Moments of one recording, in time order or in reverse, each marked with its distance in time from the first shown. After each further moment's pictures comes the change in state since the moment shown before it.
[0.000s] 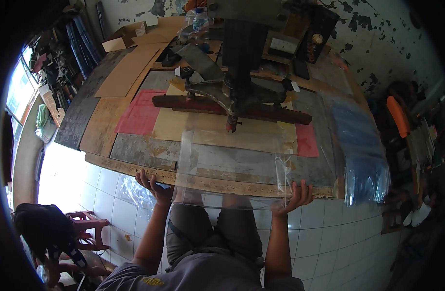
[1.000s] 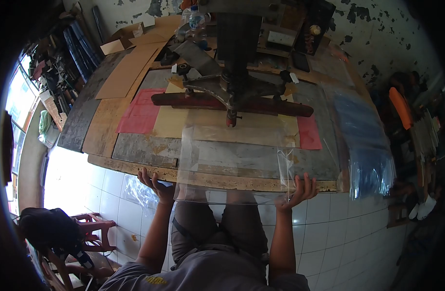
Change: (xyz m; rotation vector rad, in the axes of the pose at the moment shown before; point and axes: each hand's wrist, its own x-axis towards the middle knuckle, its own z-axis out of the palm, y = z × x) left_hand -0.001 -0.001 -0.001 -0.003 -0.005 0.002; right_hand -0.005 0.003 -0.001 0.018 -0.009 0.031
